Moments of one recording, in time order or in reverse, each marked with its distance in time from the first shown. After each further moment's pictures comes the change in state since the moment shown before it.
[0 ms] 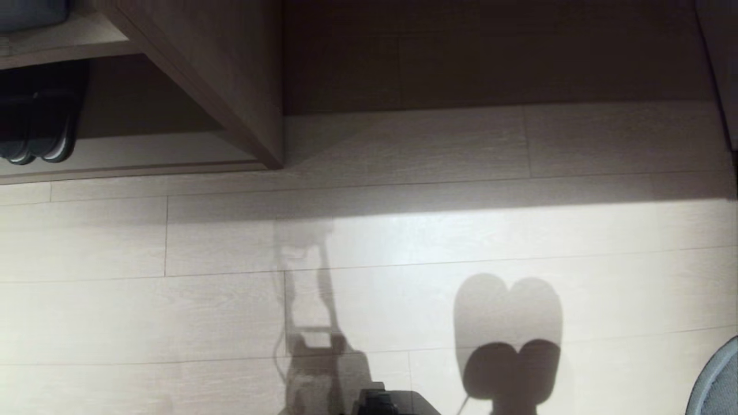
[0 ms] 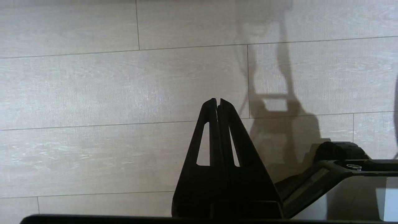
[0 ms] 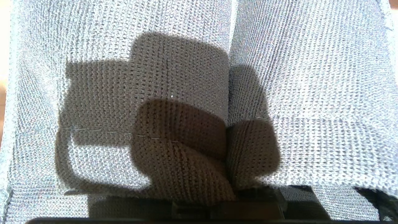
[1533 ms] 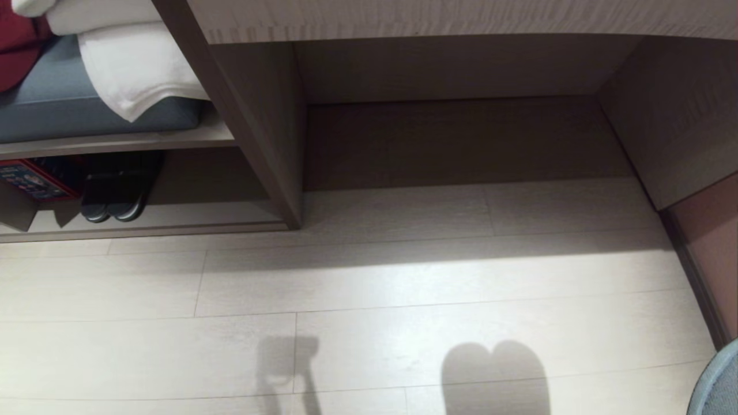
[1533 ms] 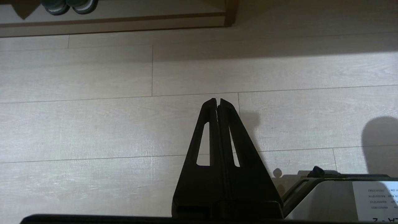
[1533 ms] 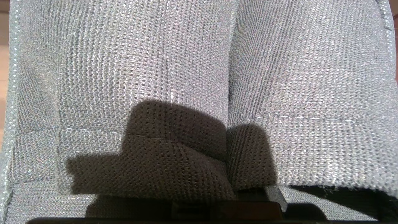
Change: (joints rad) left arm 0.000 -0.001 0.000 0.000 0.000 -0.003; right arm 0.000 0.002 0.000 0.000 0.000 0.000
